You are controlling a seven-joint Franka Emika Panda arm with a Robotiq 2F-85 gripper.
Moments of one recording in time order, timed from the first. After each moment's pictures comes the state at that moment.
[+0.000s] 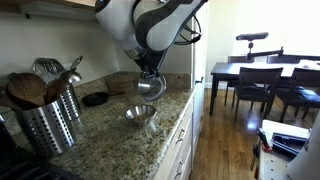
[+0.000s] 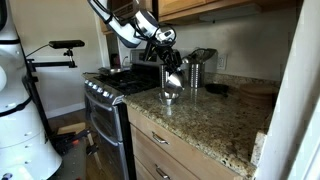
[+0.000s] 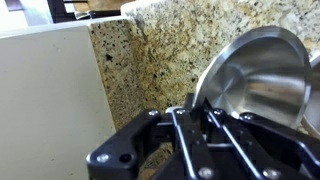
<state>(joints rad) 0.15 0.12 0.11 -2.07 -0.89 1.98 0.67</state>
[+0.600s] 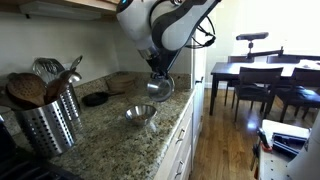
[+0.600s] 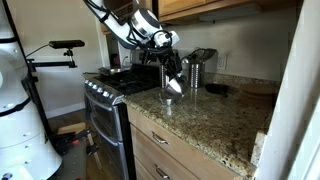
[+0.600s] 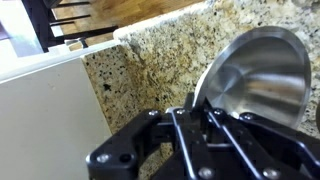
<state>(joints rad) 0.10 0.04 0.06 -2.19 -0.84 2.08 0.71</state>
